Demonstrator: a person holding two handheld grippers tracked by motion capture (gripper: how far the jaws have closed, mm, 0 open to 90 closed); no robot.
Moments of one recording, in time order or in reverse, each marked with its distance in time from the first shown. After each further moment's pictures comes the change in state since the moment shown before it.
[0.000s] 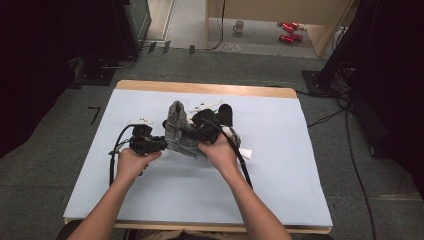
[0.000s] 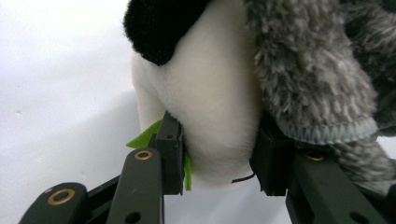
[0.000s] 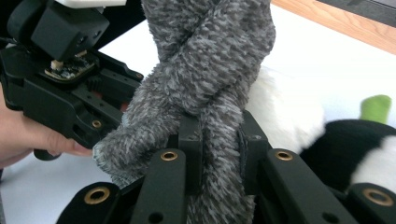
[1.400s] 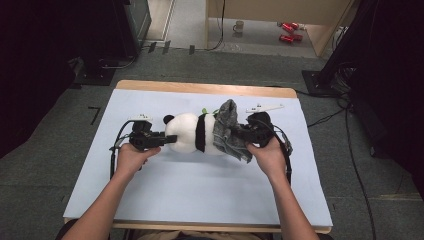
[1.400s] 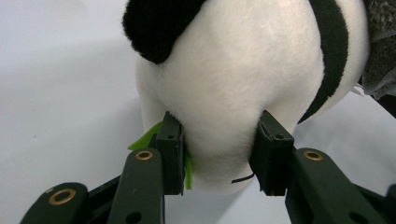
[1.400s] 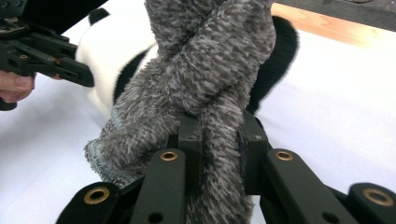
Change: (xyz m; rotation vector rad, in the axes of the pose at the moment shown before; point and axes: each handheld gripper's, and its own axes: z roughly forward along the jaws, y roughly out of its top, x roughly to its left) left arm 0.011 0.010 0.003 -0.004 -0.011 0.049; right arm -0.077 -0.053 -0.095 -0.044 -0.131 0.133
